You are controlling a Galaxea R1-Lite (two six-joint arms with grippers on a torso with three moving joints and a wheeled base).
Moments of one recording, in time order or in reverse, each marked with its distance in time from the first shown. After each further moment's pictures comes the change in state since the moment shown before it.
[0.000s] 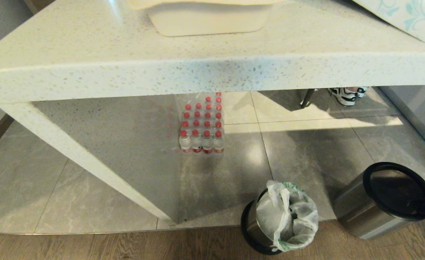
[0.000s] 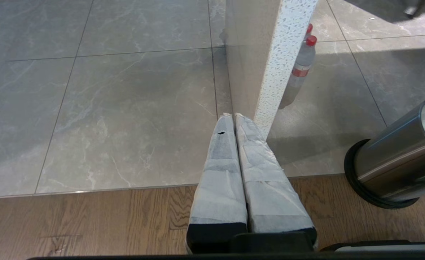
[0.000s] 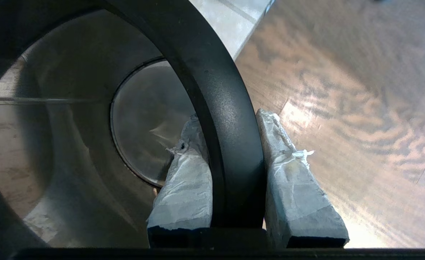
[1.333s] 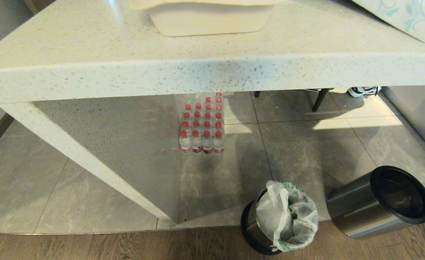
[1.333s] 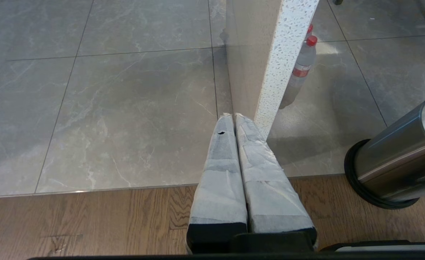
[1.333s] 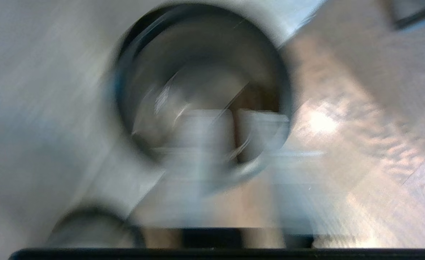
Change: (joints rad) left arm 0.000 0.000 0.000 0.000 0.000 0.000; right arm 0.007 -0.535 0.242 0.290 0.183 -0.091
